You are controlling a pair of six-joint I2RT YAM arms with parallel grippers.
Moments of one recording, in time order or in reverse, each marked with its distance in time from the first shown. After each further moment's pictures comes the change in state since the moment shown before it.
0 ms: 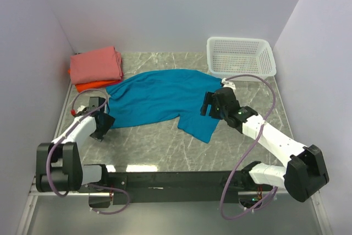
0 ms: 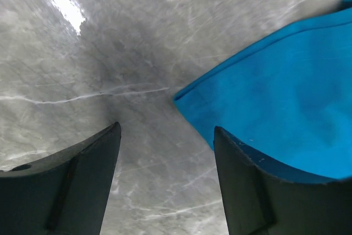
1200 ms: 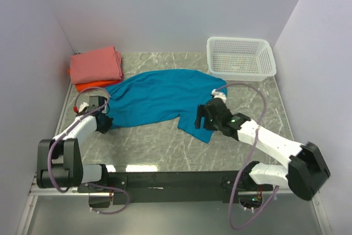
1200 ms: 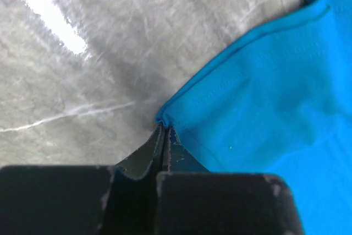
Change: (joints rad) left arm 0.005 0.063 -0.002 0.123 0.053 0.073; right arm 0.132 -0.023 -0.082 -0.037 0.002 0.055
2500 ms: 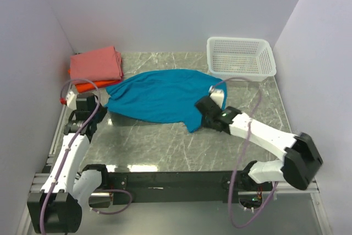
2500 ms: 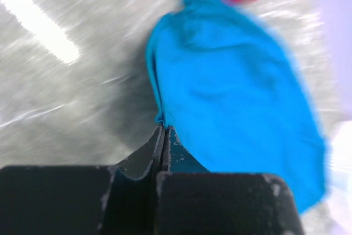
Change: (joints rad) left arm -0.020 -0.418 0.004 -0.002 0.006 -0.002; right arm 0.129 0.178 0.119 -0.220 0.213 0.143
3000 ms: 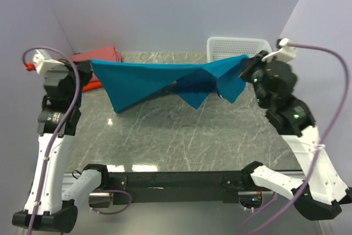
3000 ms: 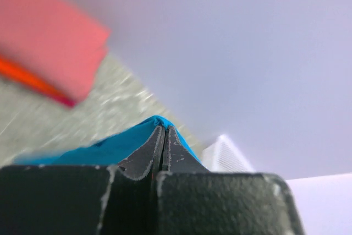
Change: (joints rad) left arm -0.087 0.001 0.573 -0.002 -0.064 0.067; right arm -0.257 -0.351 0.584 0.036 0.136 -0.310
